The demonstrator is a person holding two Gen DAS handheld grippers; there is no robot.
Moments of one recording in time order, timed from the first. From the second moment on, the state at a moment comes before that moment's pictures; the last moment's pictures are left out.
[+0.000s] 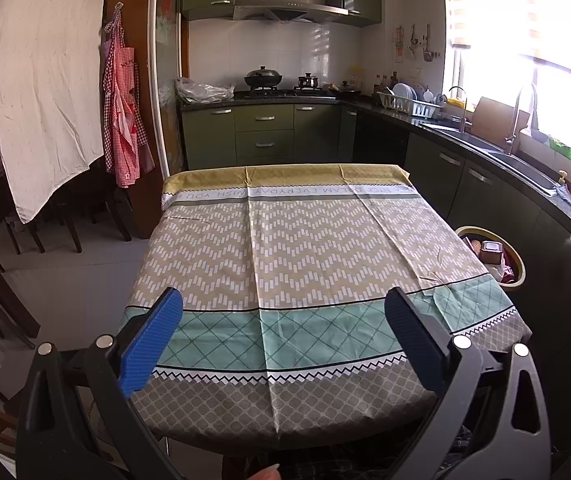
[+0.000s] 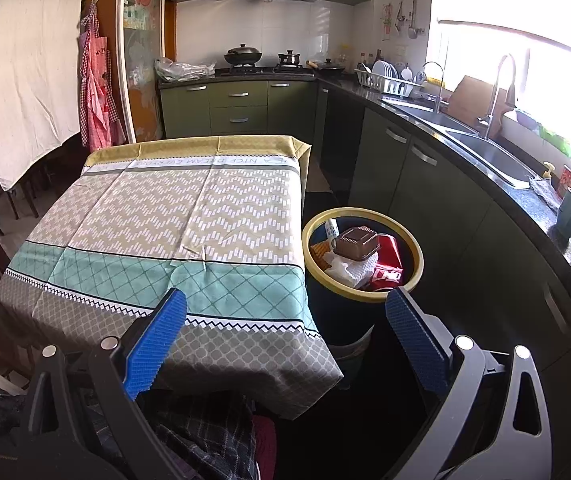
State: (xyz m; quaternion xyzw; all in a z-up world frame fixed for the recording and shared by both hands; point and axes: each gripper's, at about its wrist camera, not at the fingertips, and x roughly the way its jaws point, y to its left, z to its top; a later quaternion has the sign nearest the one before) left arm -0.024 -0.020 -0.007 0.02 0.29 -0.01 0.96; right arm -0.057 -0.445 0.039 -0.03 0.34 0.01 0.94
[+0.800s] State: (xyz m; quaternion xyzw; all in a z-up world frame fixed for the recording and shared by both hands) left arm -0.026 -0.029 -0.006 0.03 0.29 -0.01 0.96; right arm -0.066 -0.450 0.046 -0.02 0.33 0.01 0.94
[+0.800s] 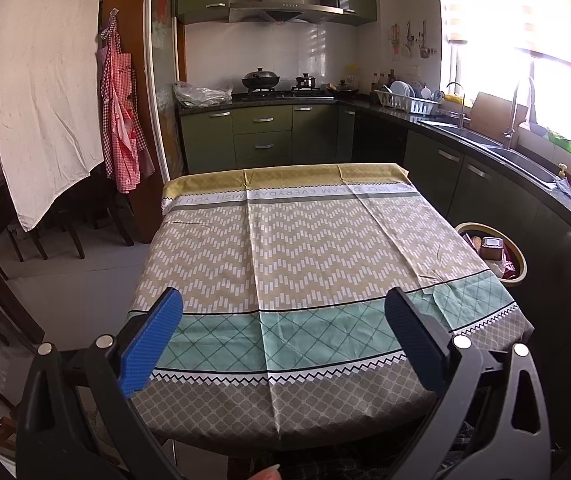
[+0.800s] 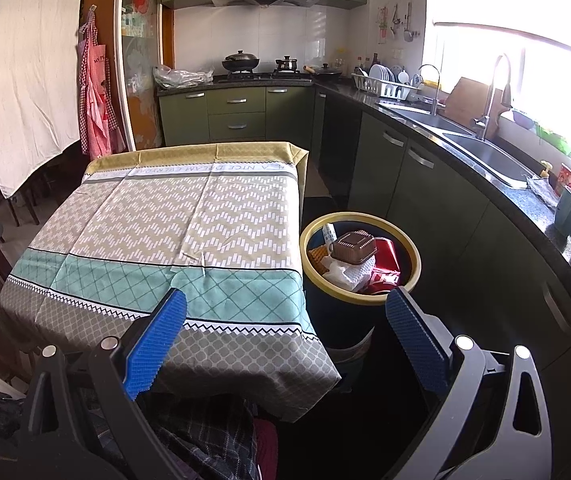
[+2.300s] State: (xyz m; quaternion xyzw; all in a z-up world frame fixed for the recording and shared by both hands) left arm -0.025 -0.026 -0.007 0.02 0.30 -0.02 0.95; right arm -0.063 -0.445 0.043 -0.02 0.34 0.02 0.94
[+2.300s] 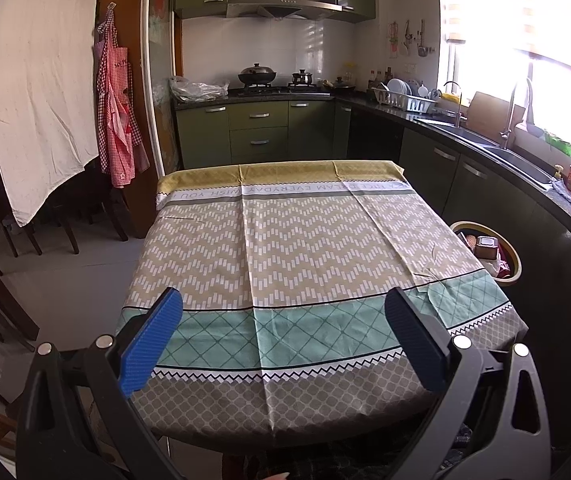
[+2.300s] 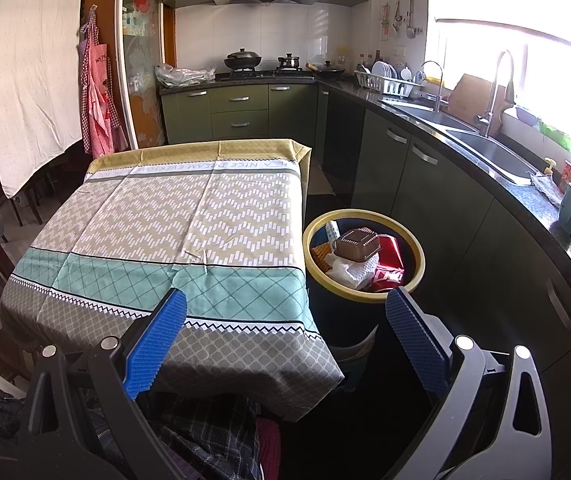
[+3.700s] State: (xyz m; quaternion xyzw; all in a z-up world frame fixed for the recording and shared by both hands) left arm -0.022 -0.026 -0.005 0.04 0.30 -0.02 0.95; right arm -0.065 -0.447 0.045 -0.01 0.33 0.01 0.94
